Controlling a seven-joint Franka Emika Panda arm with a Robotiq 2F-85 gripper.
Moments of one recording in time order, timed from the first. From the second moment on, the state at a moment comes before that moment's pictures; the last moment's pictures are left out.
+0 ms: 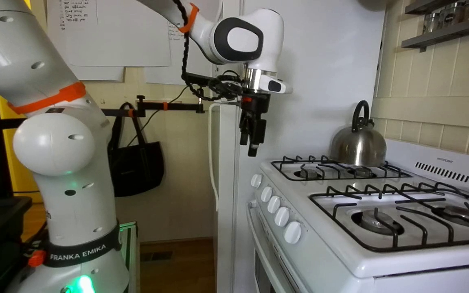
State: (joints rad) arm 0.01 -0.46 -0.01 -2.53 0.16 2.02 0.11
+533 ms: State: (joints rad) arm 0.00 -0.38 -0.03 -2.55 0.23 2.14 0.12
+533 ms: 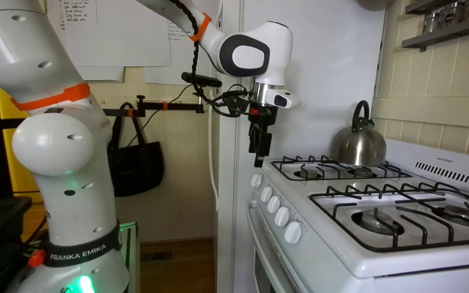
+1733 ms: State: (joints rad) arm -0.12 -0.36 -0.04 -2.58 0.17 2.22 0.26
